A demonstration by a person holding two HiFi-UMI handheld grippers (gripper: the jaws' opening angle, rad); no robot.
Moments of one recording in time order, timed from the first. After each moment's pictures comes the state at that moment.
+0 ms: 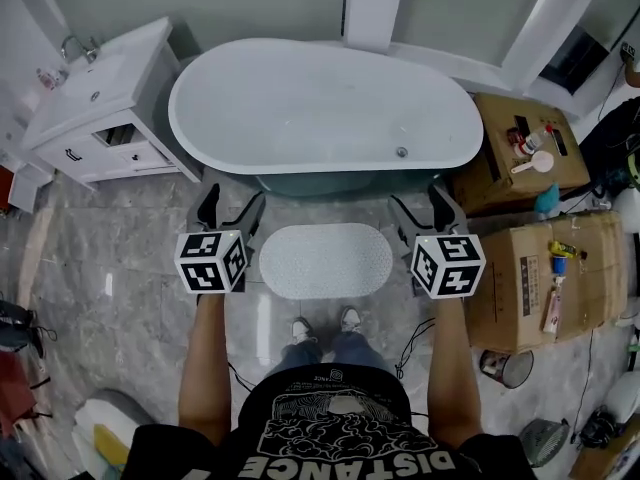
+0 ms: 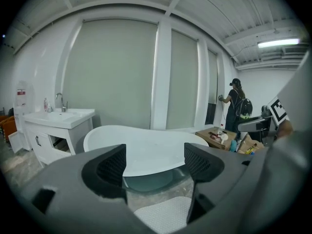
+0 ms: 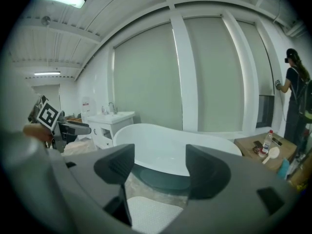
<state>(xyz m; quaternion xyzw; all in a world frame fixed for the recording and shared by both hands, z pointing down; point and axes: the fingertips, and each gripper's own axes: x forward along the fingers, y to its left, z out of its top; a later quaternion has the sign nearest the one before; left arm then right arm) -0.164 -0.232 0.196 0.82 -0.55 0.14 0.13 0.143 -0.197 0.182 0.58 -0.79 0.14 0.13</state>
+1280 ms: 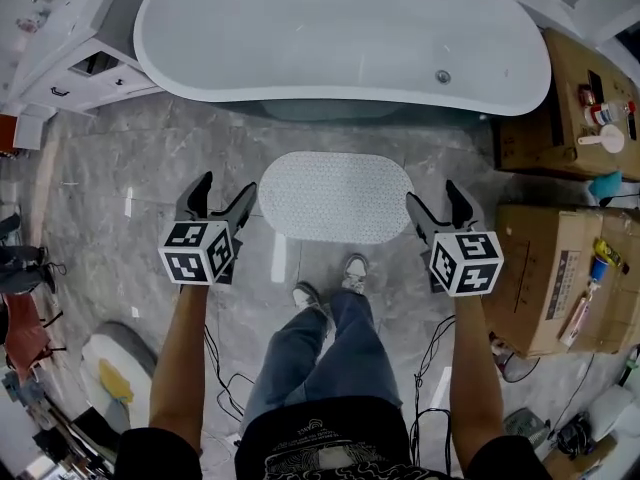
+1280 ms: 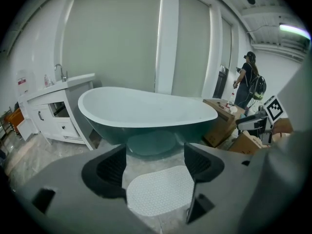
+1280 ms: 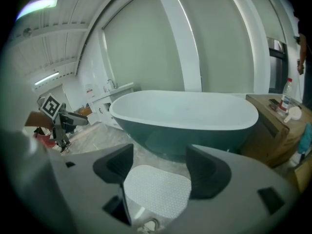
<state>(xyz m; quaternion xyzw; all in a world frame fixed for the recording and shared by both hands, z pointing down) -0.144 -0.231 0.418 0.76 -0.55 0.26 0.23 0.205 -0.225 0.440 0.50 -0.80 0.27 0.21</state>
